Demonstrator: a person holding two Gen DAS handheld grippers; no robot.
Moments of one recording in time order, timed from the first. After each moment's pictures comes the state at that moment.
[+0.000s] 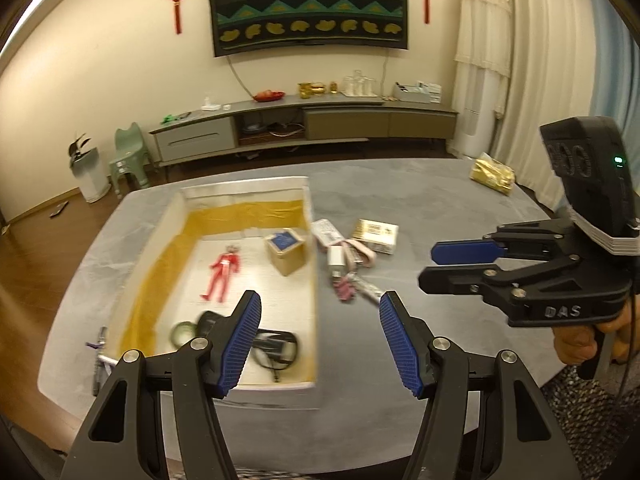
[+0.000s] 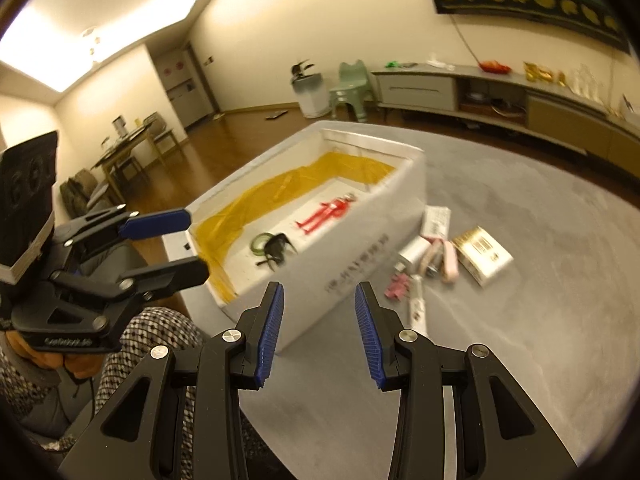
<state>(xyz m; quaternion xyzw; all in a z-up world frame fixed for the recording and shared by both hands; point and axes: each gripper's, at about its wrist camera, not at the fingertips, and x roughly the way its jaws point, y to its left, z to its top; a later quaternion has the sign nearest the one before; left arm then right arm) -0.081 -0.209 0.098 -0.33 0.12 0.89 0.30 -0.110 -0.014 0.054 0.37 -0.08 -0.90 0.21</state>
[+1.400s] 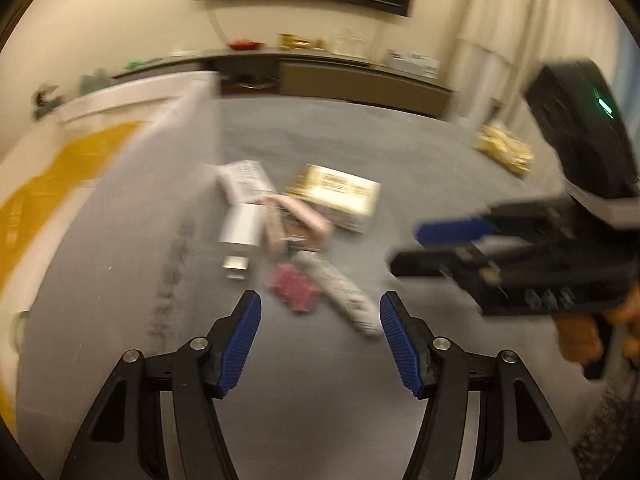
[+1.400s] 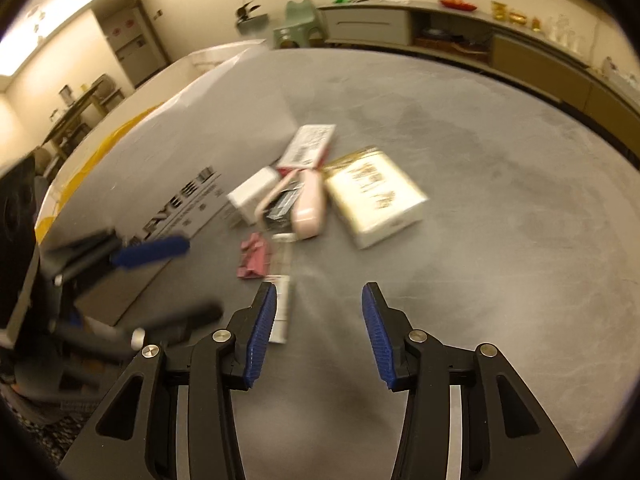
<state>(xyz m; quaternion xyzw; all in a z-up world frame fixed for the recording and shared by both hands) -0.165 -0.095 -0.048 -0.40 0.07 0.86 0.32 -0.213 0.068 -0.063 0.48 -0.03 -0.86 0.17</state>
